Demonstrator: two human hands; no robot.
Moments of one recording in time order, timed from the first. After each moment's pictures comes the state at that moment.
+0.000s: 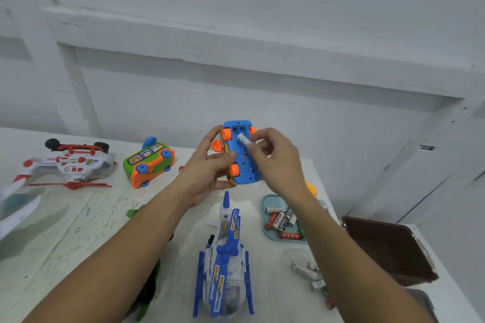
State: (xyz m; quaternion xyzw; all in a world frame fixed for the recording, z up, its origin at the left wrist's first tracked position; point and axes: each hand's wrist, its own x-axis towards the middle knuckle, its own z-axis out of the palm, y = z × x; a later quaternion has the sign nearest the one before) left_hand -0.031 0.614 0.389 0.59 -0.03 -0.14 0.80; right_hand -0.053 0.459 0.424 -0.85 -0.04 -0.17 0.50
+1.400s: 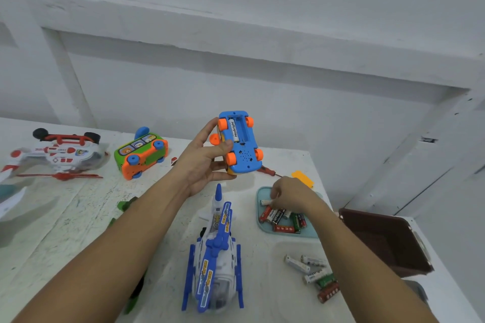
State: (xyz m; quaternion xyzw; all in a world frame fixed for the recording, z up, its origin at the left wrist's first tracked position) left_hand -0.020 0.602 0.387 0.56 0.01 -0.16 0.81; right_hand -0.035 0.380 0.346 -0.97 0.02 0.18 0.15
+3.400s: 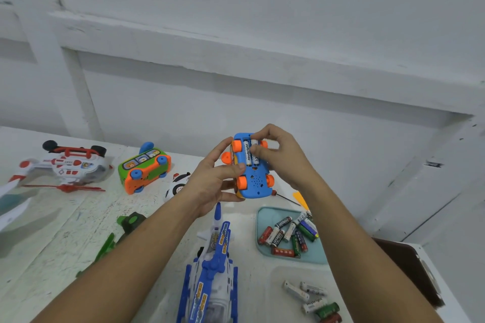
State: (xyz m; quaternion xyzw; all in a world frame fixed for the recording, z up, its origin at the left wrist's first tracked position) left_hand -0.024 0.586 0.389 0.57 0.01 -0.15 0.80; right_hand -0.002 0.419 0.433 -0.84 -0.10 -0.05 0.53
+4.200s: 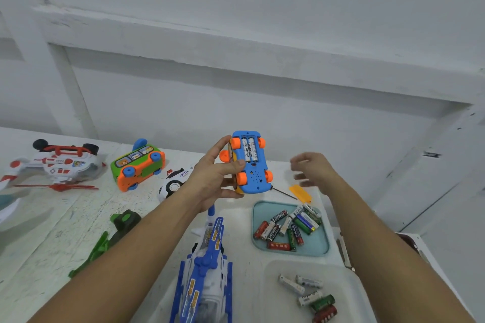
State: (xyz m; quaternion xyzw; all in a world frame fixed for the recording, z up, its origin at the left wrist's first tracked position) left_hand -0.020 0.572 0.386 0.59 0.02 -0.16 0.79; right_hand 0.026 0.320 0.378 -0.84 0.17 0.06 0.51
